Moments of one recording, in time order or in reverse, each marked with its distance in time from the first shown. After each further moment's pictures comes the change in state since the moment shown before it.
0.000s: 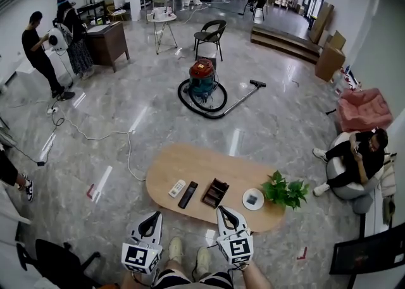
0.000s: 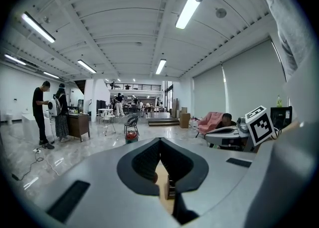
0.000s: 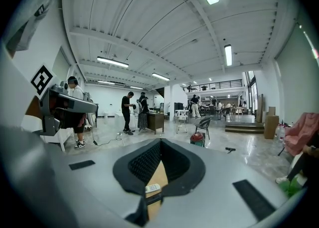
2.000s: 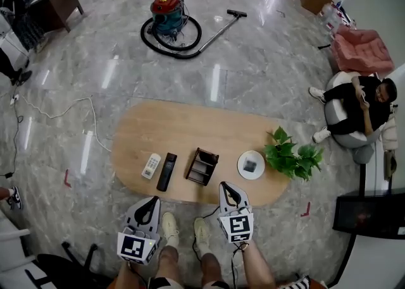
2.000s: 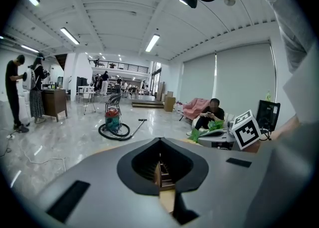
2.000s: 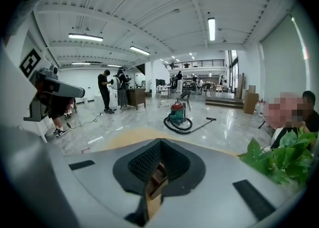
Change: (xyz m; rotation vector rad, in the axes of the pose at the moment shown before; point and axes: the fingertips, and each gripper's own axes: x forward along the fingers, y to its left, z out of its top) left arm 0.185 -0.007 -0.168 -0.050 0.194 -0.234; right arm 0.091 -0.117 -0.227 0.098 0.272 -0.205
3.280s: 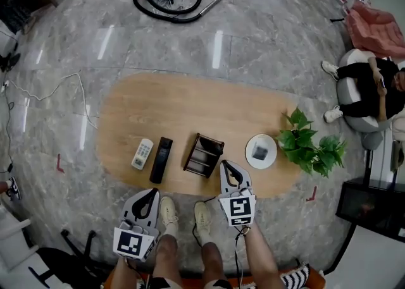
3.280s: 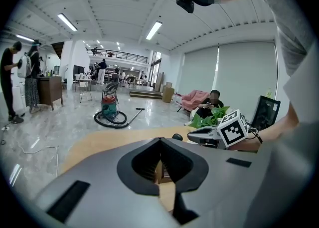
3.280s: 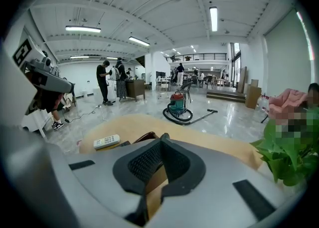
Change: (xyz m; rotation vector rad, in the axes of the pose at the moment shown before) left arm 0.070 0.016 -0.081 -0.050 0.110 -0.044; right arm 0.093 -0.028 -0.080 -0.011 0.082 0.011
